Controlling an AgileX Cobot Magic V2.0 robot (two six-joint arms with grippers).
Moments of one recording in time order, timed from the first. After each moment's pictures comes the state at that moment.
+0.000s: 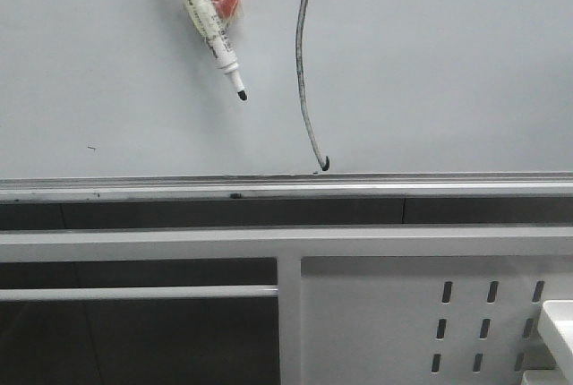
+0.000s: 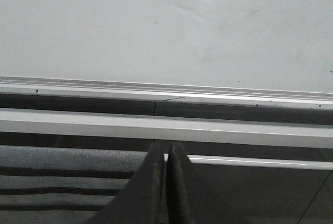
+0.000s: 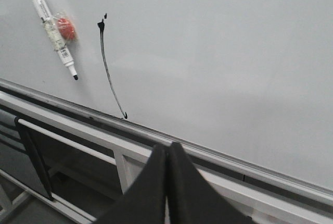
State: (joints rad) left arm -0.01 -0.01 0.00 -0.04 0.34 -0.03; right arm 0.69 0.10 -0.27 -0.50 0.44 0.53
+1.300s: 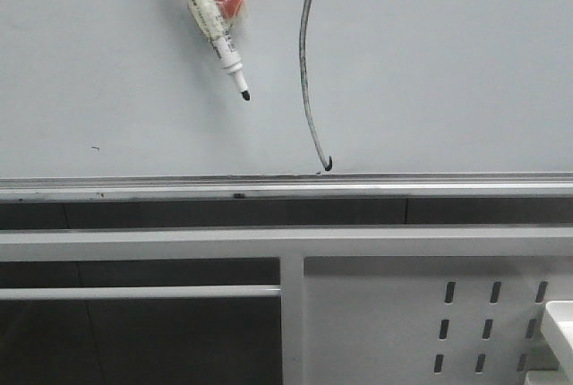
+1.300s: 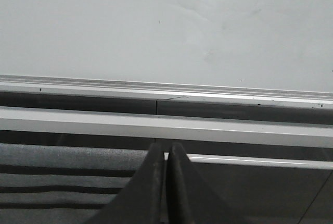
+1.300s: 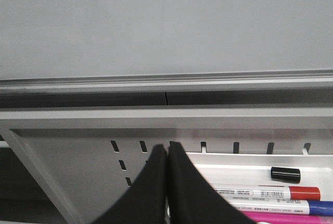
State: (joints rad) left arm -0.01 -0.01 0.00 -0.04 0.34 -0.04; right arm 0.14 -0.01 0.01 -0.09 0.33 0.20
